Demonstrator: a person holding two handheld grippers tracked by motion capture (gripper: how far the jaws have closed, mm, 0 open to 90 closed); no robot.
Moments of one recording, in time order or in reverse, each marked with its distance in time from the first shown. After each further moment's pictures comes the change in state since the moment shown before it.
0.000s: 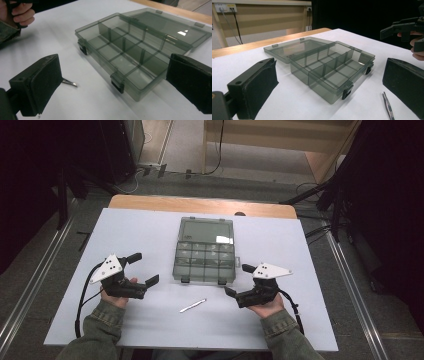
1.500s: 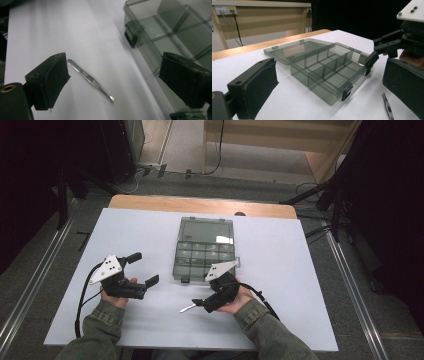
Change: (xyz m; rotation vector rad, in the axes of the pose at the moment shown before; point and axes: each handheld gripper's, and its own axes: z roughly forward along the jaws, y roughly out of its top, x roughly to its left) left arm -0.001 0.001 -0.001 -0.010 -0.001 0.007; right arm 0.042 0.028 0.082 0.331 0.215 -0.194
